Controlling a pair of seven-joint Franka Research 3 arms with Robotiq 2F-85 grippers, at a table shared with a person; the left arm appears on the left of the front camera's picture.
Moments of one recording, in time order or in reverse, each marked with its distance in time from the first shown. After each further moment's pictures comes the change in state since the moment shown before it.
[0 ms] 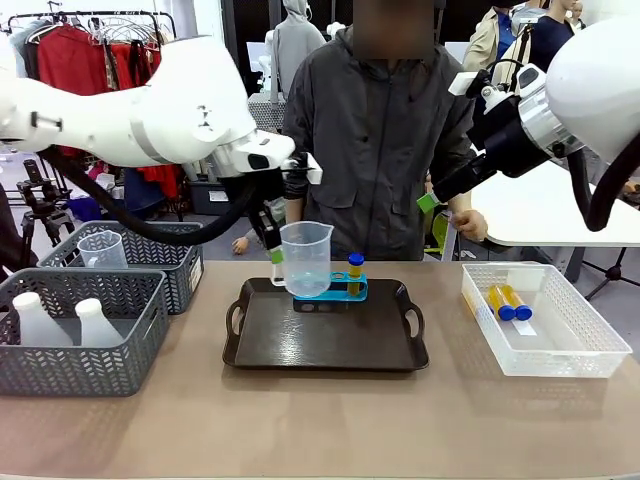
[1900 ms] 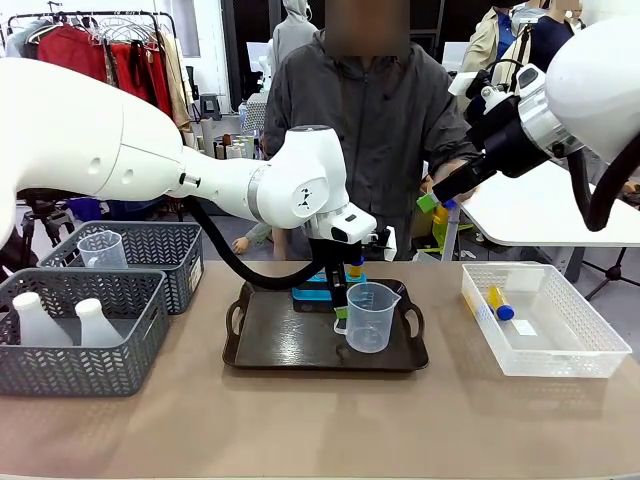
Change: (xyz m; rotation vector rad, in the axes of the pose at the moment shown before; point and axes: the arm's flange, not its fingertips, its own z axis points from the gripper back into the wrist) left arm 0.095 -0.010 -0.155 -0.064 0.094 -0.348; right arm 0.000 0.000 0.000 0.000 0.000 0.000
